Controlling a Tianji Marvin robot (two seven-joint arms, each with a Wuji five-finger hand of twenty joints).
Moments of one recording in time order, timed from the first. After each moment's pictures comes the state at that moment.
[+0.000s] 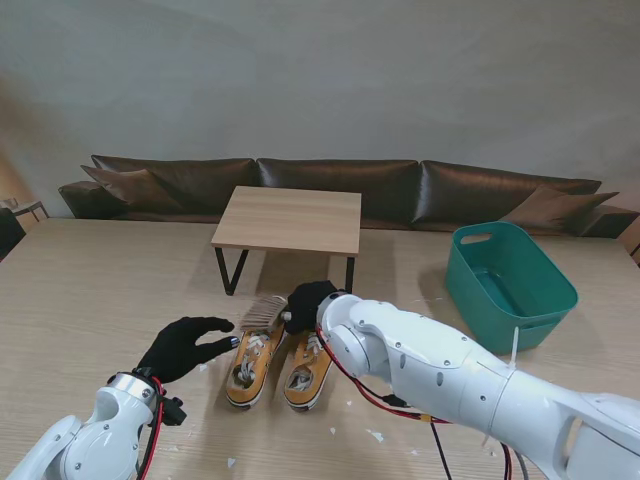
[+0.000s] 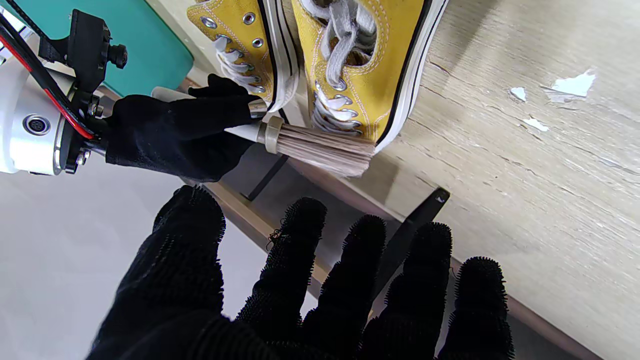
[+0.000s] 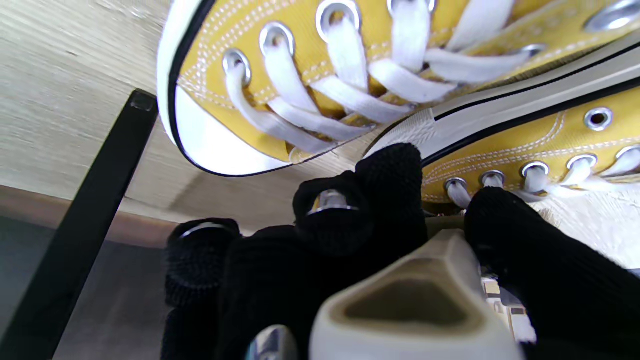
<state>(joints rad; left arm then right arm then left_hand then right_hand) 1.86 -1.11 -1.43 -1.79 0.55 -0.08 0.04 -0.78 -1.24 0.27 -1.20 -0.66 0.28 0.15 0.85 -0.22 0.14 -0.08 0.78 0.23 0.21 0.40 0.77 0.37 0.12 0.37 0.55 0.43 0.20 0.47 0.17 0.42 0.29 0.81 0.23 -0.36 1.13 -0.18 1.19 0.07 1.06 0.89 1.37 0.09 1.16 0.93 1.33 0.11 1.75 1.04 0.69 0.28 1.76 0.72</state>
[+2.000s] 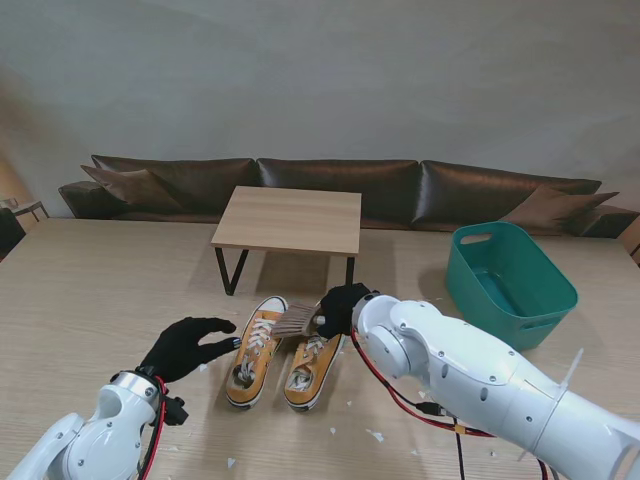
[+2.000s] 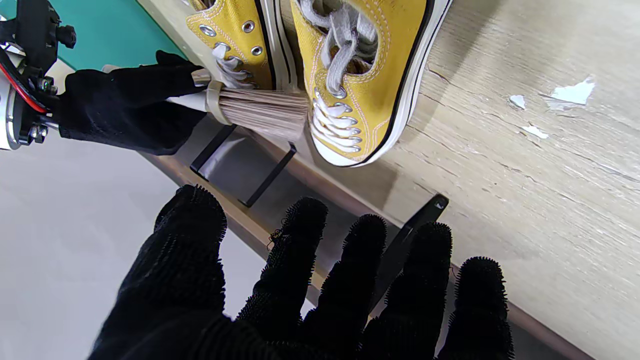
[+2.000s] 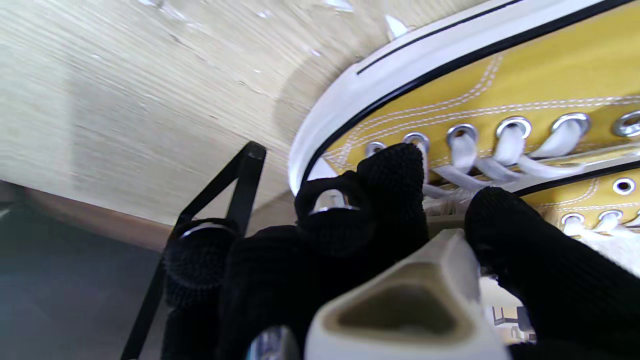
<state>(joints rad) 1.86 -1.11 -1.42 -1.80 0.55 -0.06 0.02 -0.89 -1.10 0.44 -1.35 -0.80 0.20 0.28 0.86 -0.22 0.13 -0.08 0.78 0.23 0.21 0.40 0.78 0.37 0.12 0.37 0.55 0.43 0.20 0.47 0.17 0.42 0.30 0.81 0.23 -0.36 1.13 -0.18 1.19 0.06 1.06 0.90 1.37 0.08 1.16 0.93 1.33 0.10 1.75 1.04 0.69 0.28 1.76 0.72</state>
